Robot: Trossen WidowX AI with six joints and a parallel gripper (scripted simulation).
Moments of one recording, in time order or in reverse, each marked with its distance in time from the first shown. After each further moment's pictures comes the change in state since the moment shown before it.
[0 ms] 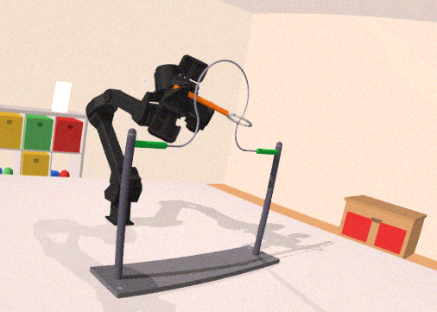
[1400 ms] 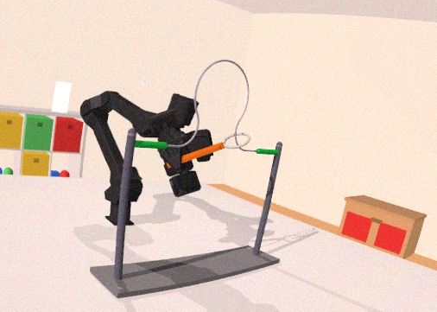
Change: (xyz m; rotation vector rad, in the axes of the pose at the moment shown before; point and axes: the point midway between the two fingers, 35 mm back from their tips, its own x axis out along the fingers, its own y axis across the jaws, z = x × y) arm -0.048 0.125 0.052 0.781 0.088 0.510
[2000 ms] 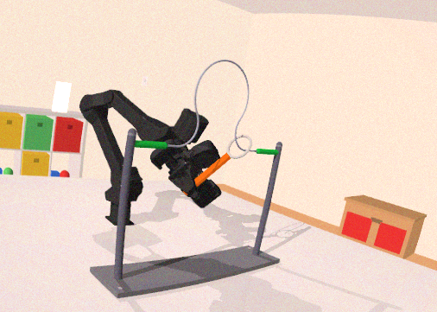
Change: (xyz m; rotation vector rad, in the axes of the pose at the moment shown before) arm -0.004 0.066 0.013 0.385 -0.038 0.216
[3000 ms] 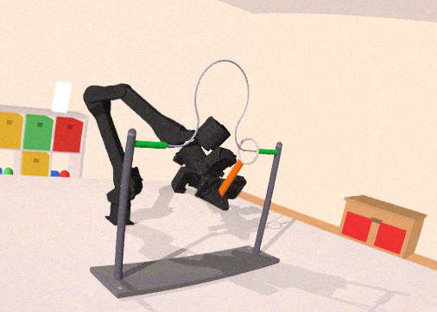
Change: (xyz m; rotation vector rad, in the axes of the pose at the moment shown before) arm -0.021 0.085 0.020 0.447 0.052 0.241
